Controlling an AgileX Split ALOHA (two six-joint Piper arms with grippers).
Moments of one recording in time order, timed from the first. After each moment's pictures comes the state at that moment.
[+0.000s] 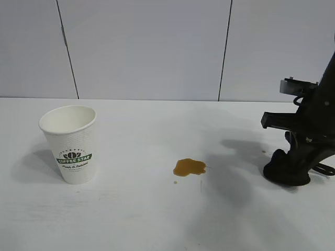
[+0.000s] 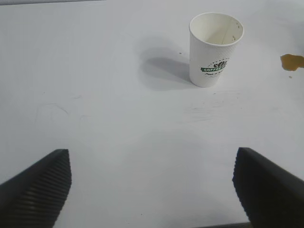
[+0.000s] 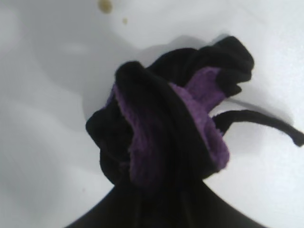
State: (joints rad) left arm -0.10 -0.02 -0.48 -0.06 1.13 0.09; right arm 0.06 1.88 -1.11 0.20 0.76 0.02
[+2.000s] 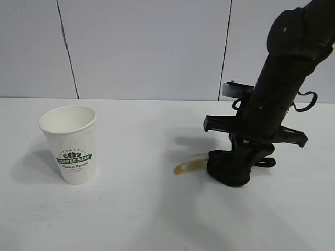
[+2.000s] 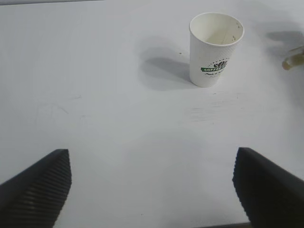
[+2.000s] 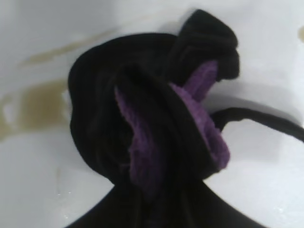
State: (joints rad) left arm -0.10 -0.02 -0.48 -0.06 1.13 0.09; right arm 0.31 2.03 -1.25 0.26 0.71 0.07
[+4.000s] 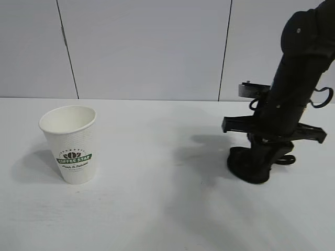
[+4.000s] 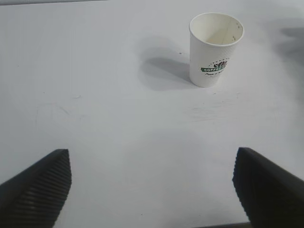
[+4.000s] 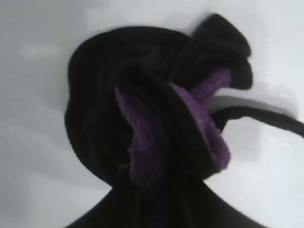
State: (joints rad) left arm -0.10 -0.02 -0.48 -0.06 1.13 0.09; right arm 0.25 2.03 -1.26 0.22 0.76 0.05
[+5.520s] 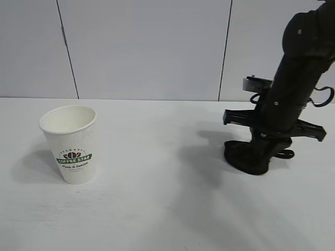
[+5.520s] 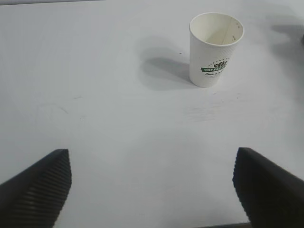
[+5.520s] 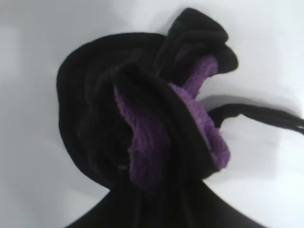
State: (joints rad) left arm -0.10 -0.02 -0.48 -0.06 1.13 0.09; right arm 0.16 2.03 -1.26 0.08 0.75 0.16
